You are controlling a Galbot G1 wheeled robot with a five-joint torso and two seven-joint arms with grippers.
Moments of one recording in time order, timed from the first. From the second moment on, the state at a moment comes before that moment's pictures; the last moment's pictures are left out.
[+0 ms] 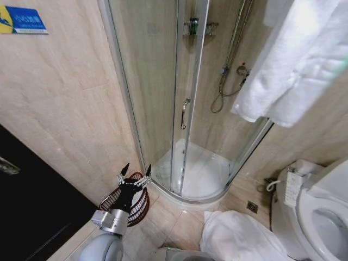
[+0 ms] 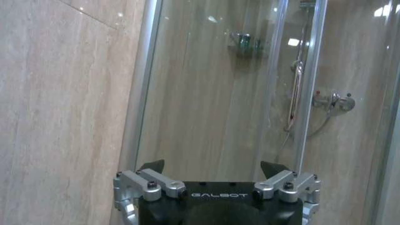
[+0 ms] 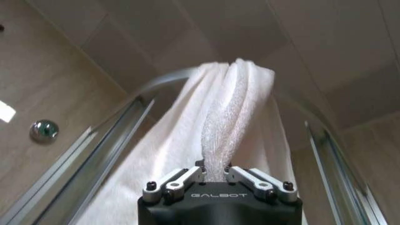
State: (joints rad) left arm 1.84 -1.61 -0.54 -2.43 -0.15 0.03 0.18; right arm -0.46 0.48 0.71 2.09 1.03 -0.01 0.17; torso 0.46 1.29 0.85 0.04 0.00
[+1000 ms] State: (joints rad) left arm 1.84 -1.61 -0.54 -2.43 -0.15 0.03 0.18; right arm -1.32 1.06 0.96 2.38 0.65 0.17 0.08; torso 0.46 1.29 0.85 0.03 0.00
